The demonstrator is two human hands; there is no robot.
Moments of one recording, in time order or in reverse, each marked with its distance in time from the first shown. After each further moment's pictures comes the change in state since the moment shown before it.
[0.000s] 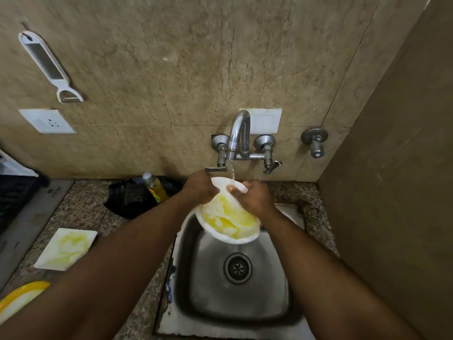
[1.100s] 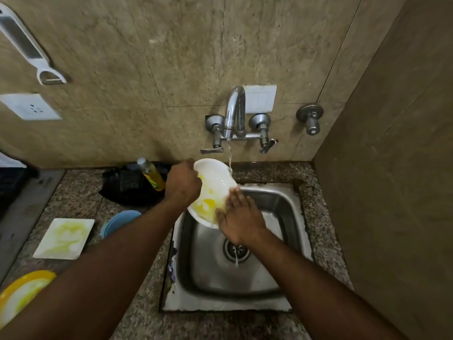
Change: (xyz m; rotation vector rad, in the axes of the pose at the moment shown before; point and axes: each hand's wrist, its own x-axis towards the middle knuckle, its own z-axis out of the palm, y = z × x) left_hand -0.038 -0.031 0.014 -0.079 0.326 0.011; right_hand -0.094 0.009 0.051 -0.557 -0.272 -0.216
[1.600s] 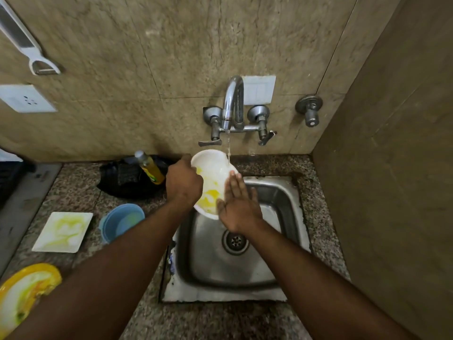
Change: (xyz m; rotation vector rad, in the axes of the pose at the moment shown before) left_hand -0.024 0.006 0.006 -0.141 0.110 -0.091; right_hand 0.013 0.005 0.014 0.054 0.059 0.049
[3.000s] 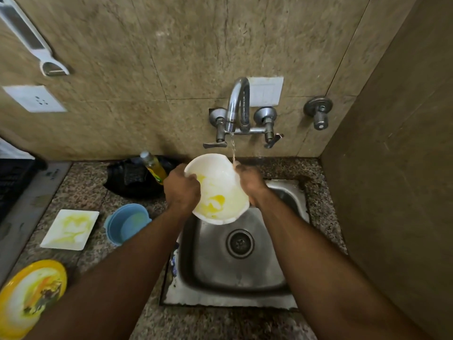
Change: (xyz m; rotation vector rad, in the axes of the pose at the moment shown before) left_hand -0.012 -0.009 0.004 -0.252 0.071 -0.216; right_hand 0.068 0.012 -0.048 1.156 0.124 0.356
